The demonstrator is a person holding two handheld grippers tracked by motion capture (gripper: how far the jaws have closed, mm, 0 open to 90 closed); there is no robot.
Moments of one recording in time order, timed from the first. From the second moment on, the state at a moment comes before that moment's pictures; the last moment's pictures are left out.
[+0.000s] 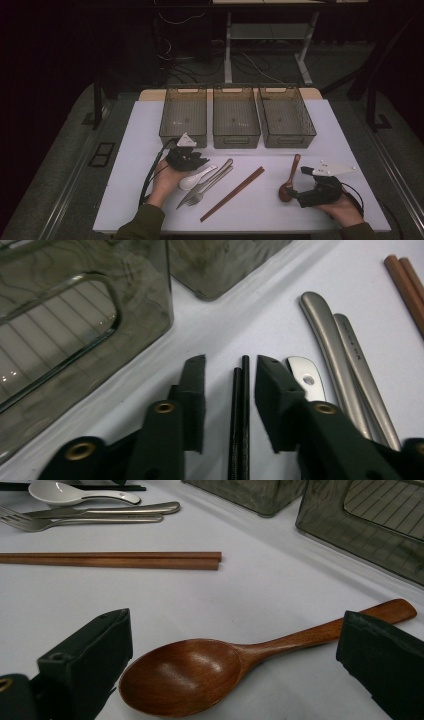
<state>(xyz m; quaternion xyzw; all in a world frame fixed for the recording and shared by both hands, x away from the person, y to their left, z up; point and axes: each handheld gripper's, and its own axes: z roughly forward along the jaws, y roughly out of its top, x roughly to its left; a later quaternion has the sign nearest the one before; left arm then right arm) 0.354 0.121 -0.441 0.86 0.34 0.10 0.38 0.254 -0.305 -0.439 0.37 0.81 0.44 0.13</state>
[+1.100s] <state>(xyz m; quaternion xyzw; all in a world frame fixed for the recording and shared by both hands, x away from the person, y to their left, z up) 0.299 0.198 -0.421 0.82 0.33 0.12 0.44 0.253 -0.301 -0.442 0.36 0.80 0.46 0.12</state>
